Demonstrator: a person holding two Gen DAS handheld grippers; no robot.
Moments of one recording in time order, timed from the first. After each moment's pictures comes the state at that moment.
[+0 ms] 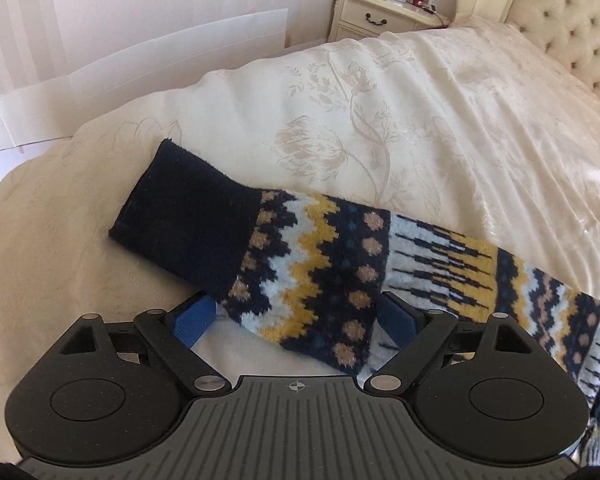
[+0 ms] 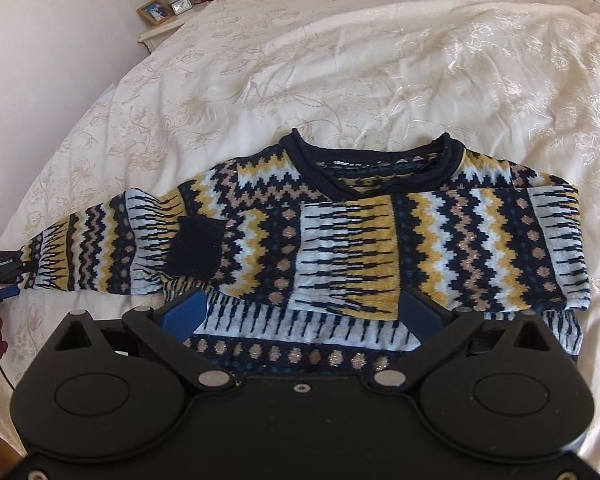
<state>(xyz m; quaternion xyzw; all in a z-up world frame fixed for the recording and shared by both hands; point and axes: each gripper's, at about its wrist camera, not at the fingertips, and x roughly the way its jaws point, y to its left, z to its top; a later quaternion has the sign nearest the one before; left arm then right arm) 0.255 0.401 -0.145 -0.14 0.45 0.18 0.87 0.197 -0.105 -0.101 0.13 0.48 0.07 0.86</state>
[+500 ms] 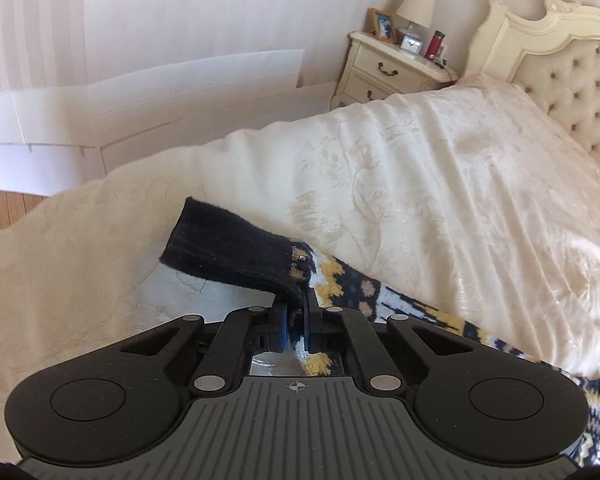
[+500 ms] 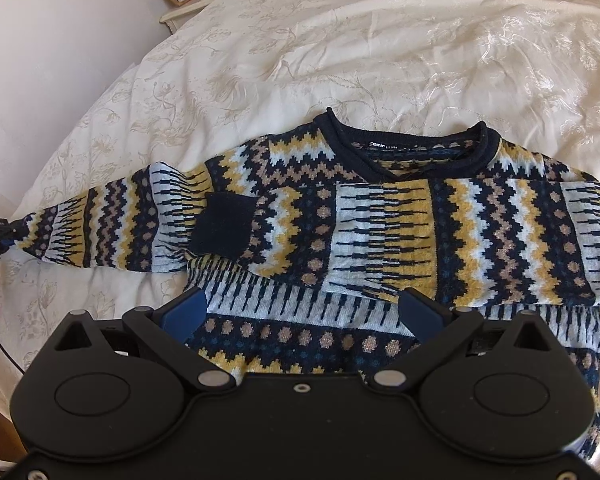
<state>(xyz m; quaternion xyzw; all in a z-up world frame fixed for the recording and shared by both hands) 0.240 0.403 -0.095 -0.18 0.38 0.19 0.89 0.196 -0.094 -0.109 0.13 0.50 0.10 0.85</state>
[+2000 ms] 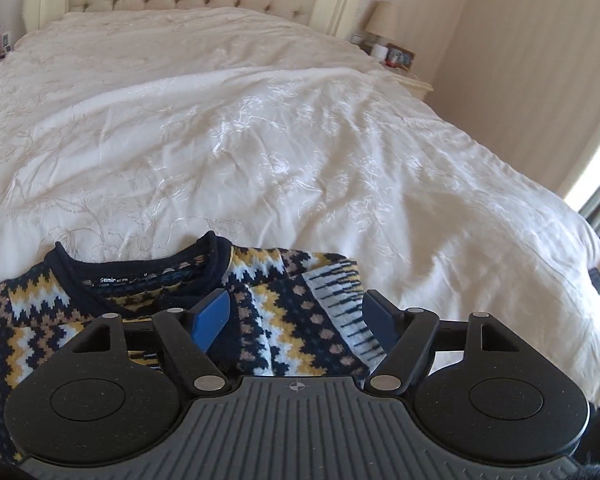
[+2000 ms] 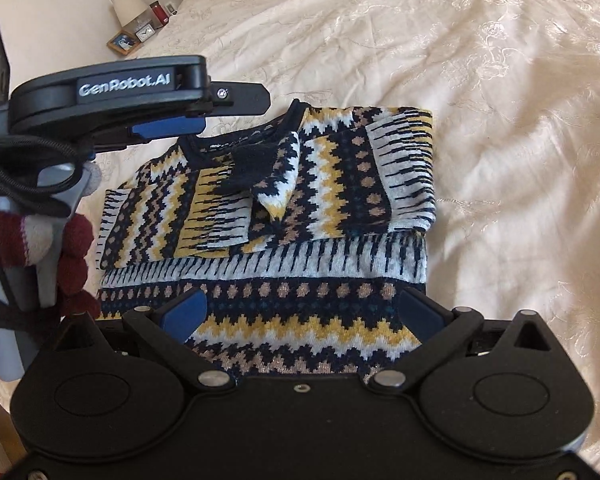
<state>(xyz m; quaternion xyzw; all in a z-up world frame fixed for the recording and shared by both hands) 0.257 -0.097 -0.103 0.03 0.40 -0.31 0.86 0.123 -0.267 -0.131 0.21 0.48 0.05 0.85</state>
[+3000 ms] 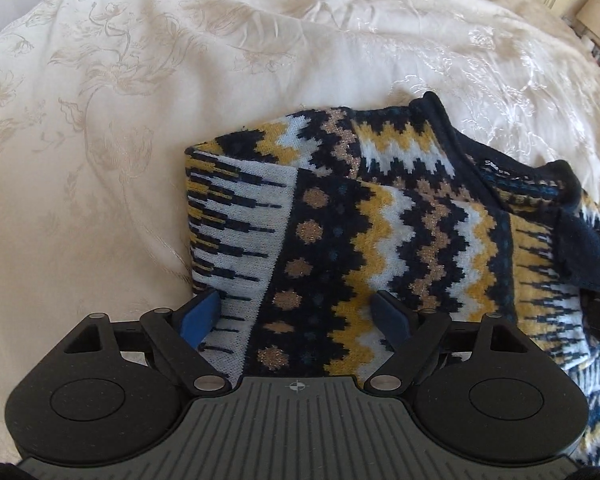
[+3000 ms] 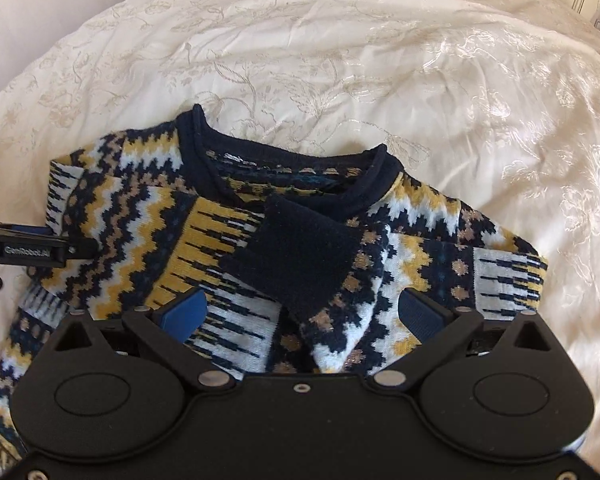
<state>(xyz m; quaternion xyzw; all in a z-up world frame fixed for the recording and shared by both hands) 0.333 0.106 -0.209 -0.02 0.54 -0.05 0.84 0.264 -0.181 -0.170 0.00 0.51 0.05 0.86</state>
